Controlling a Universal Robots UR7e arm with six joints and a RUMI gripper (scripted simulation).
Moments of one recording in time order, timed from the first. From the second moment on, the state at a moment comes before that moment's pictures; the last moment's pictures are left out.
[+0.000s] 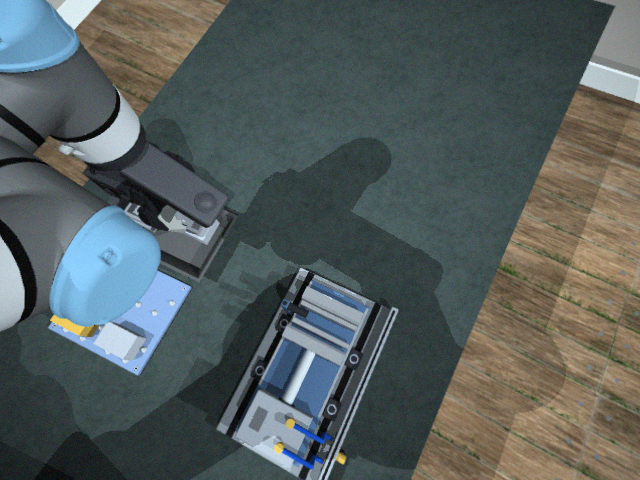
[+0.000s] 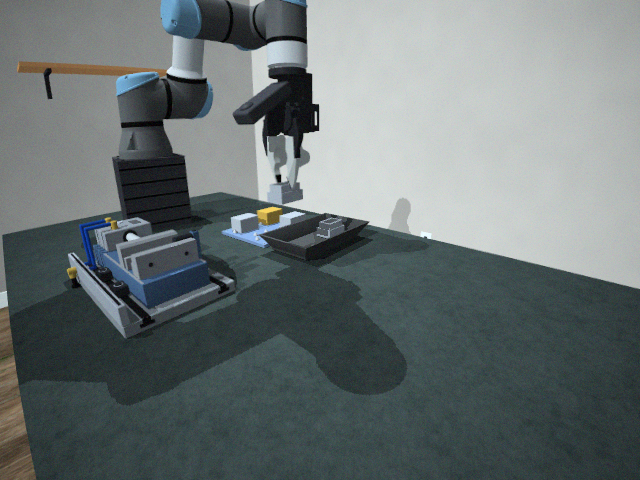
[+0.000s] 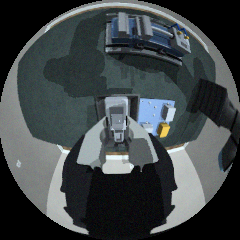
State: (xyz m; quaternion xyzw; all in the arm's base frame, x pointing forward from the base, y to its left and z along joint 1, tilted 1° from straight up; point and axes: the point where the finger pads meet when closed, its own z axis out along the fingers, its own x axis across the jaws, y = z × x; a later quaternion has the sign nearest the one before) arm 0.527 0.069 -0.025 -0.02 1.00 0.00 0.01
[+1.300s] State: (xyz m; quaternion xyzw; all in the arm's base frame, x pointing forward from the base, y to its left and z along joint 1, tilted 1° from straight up) arm 0.522 0.120 -0.026 -0.02 1.00 0.00 0.01
